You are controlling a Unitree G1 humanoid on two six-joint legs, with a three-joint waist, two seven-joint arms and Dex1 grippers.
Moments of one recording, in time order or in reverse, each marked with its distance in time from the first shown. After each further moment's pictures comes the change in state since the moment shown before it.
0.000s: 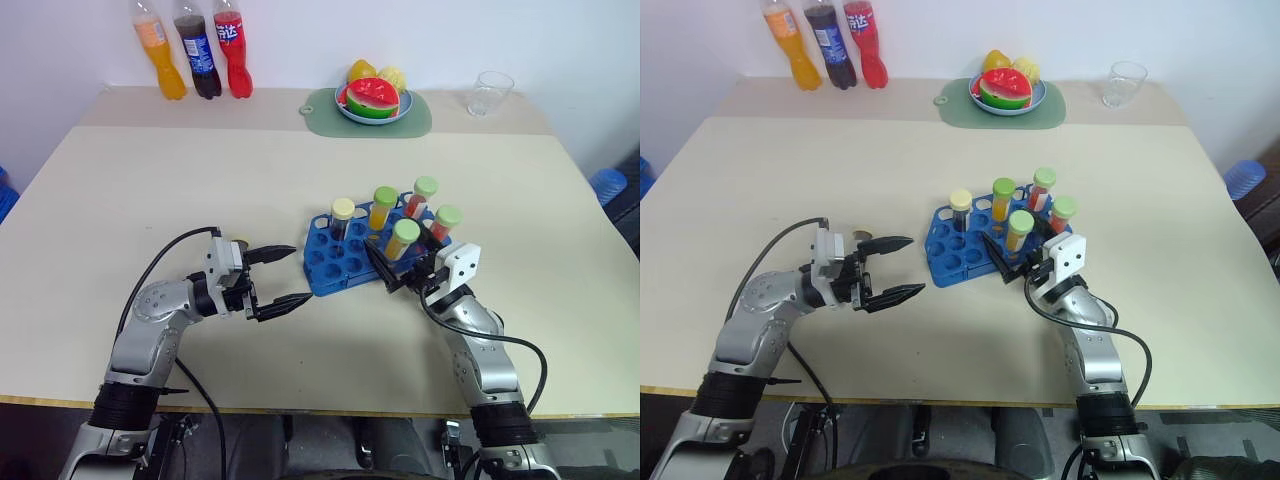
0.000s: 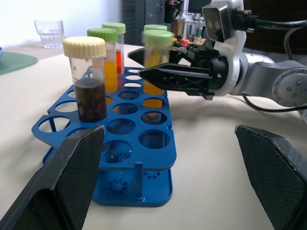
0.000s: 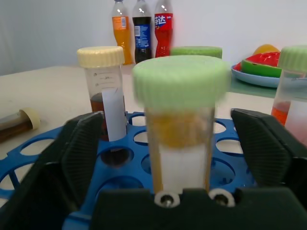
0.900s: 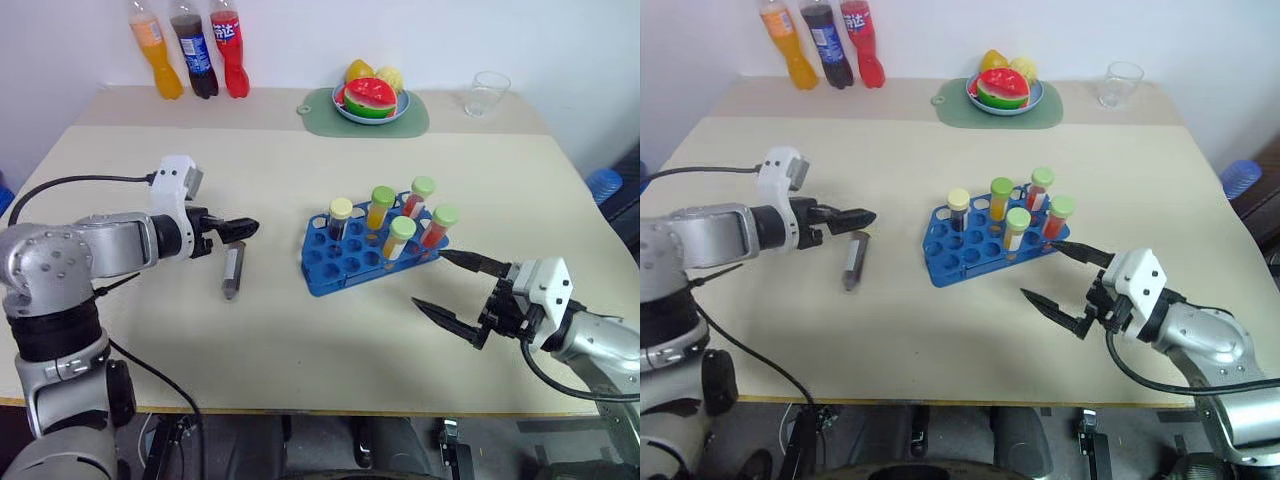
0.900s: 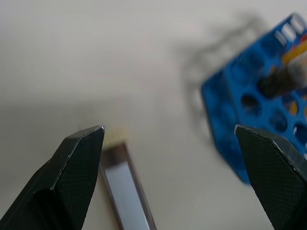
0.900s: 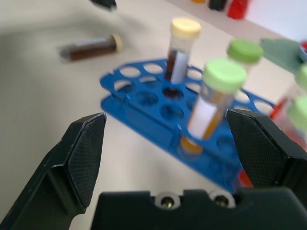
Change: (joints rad) left arm -0.457 0.160 0.363 -0.075 -0.704 1.510 1.215; right arm 0.254 -0.562 -0.232 -0.573 0.290 0.464 0.299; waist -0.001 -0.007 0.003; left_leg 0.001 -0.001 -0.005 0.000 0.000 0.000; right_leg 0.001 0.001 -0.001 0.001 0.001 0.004
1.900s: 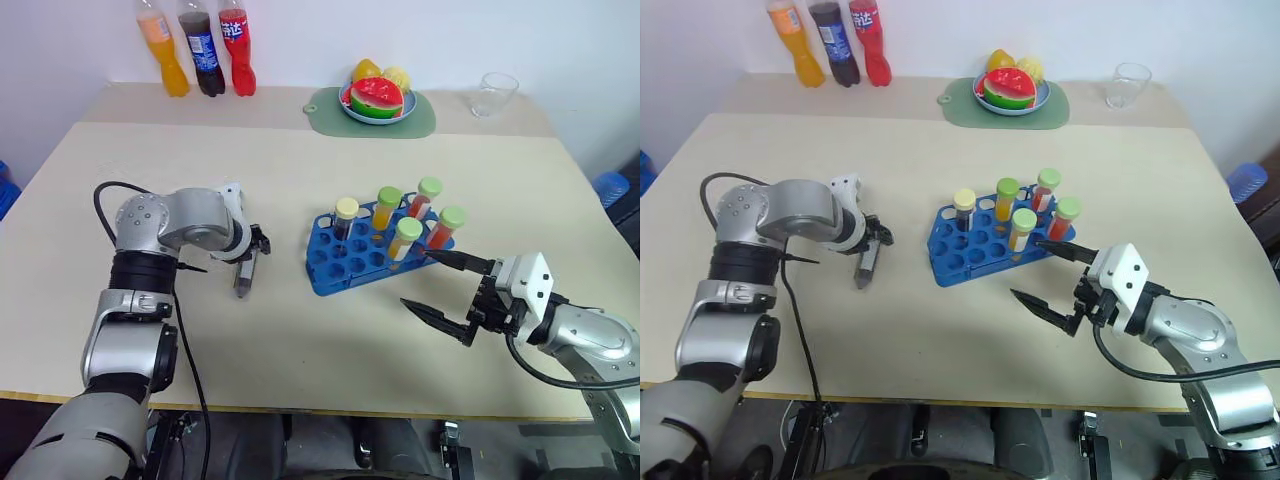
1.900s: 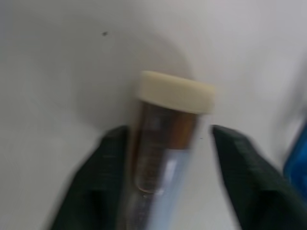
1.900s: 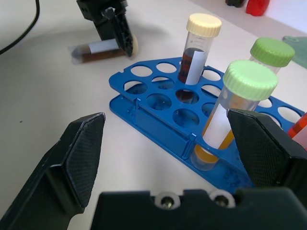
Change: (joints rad) left arm -0.231 -0.205 -0.284 0.599 -0.783 -0.285 1.398; right arm -0.002 0.015 0.043 0.012 -0.046 -0.002 -0.006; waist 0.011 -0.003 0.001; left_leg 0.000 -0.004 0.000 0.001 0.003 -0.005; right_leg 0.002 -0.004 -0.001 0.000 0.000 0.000
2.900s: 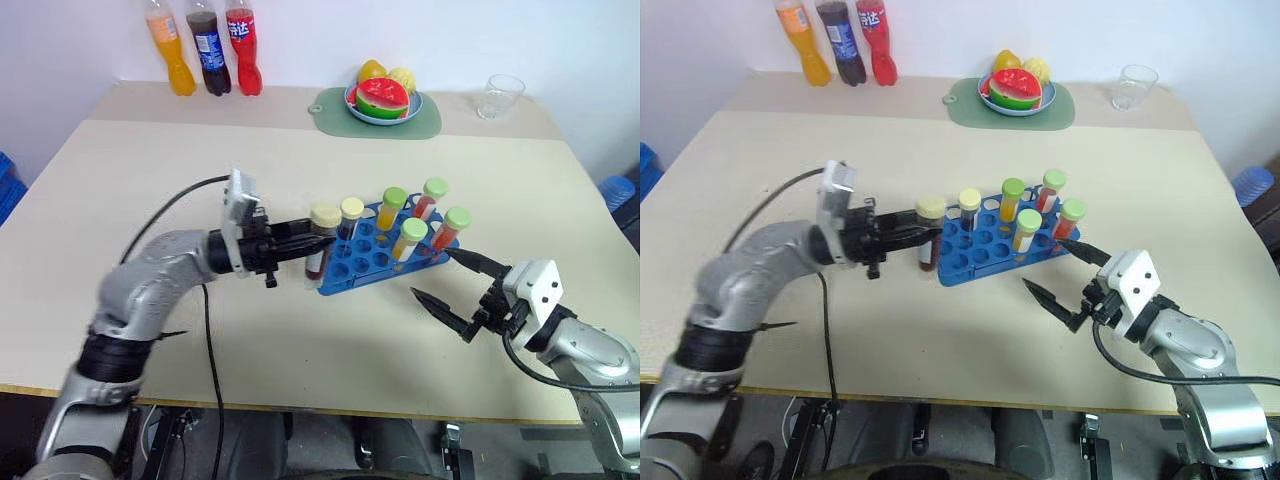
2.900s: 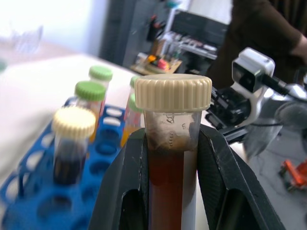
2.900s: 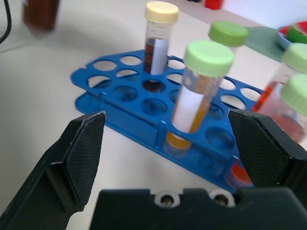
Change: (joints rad) left arm 0.388 0.113 -0.198 -0.575 1.245 -0.904 -2.473; right arm 0.085 0.110 -0.037 0.010 -0.074 -0.029 -0.132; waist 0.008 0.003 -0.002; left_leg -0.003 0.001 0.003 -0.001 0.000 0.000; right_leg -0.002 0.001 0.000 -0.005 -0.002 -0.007
